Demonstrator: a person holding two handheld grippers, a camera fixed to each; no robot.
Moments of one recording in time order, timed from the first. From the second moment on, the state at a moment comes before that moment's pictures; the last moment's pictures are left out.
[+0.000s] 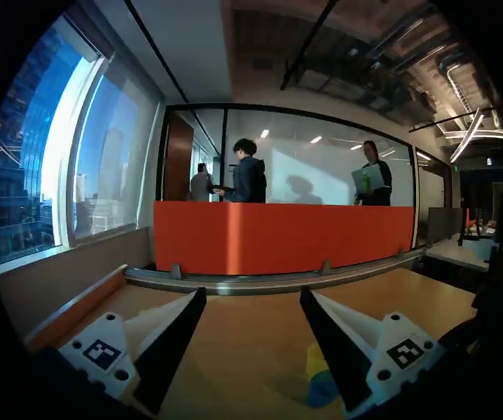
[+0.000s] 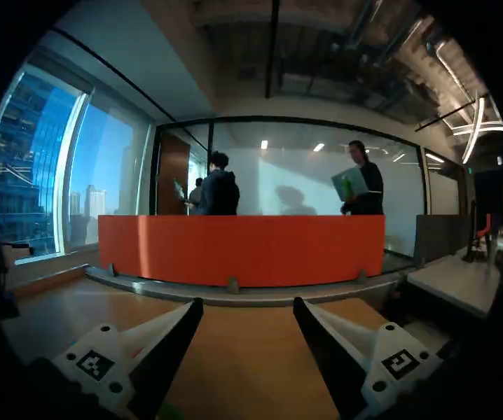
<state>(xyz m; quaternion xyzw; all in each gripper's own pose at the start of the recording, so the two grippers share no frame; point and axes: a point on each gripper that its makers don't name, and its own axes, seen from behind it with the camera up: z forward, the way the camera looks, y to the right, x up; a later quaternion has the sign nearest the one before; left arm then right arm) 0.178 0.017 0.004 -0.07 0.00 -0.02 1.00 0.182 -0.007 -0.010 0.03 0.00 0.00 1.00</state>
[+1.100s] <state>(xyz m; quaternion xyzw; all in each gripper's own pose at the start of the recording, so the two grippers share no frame) 0.212 0.086 -0.021 -0.27 -0.02 -0.02 0.96 0.213 -0.100 -0.044 0.25 0.00 -0.02 0.97</state>
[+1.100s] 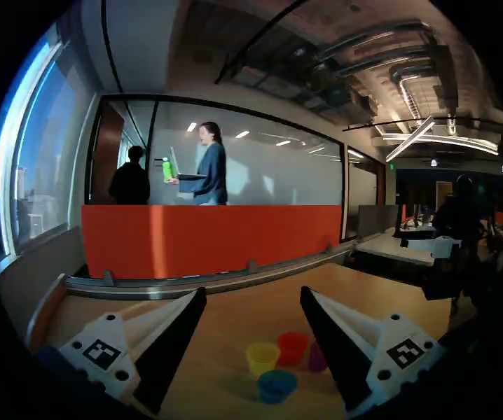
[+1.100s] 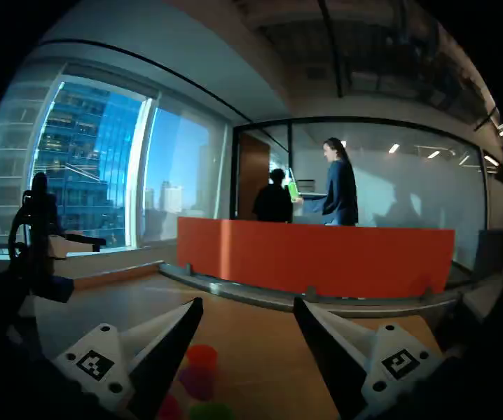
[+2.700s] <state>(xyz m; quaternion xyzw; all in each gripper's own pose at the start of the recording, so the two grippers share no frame) 0.068 0.106 -0.042 -0.35 -0.17 0.04 0.92 0.057 -0.106 -0.104 0.37 -0.19 -0.09 0.90</state>
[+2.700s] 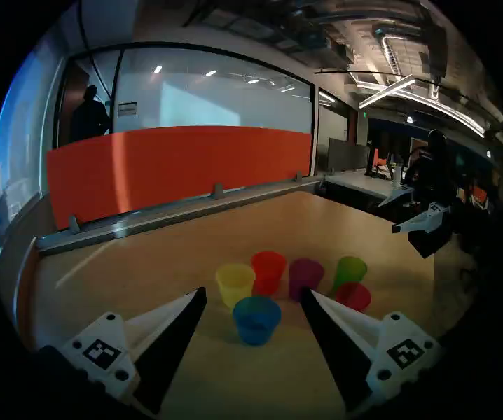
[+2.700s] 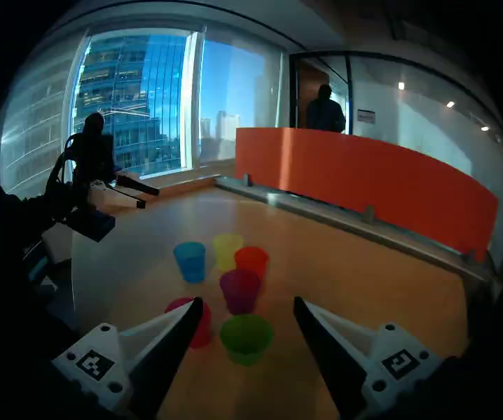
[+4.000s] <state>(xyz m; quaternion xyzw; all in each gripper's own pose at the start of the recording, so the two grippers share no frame) -0.063 0.126 -0.047 -0.38 -0.27 0.12 0.88 -0.076 -0.108 -0.103 0.37 -0.29 -0.11 0.87</state>
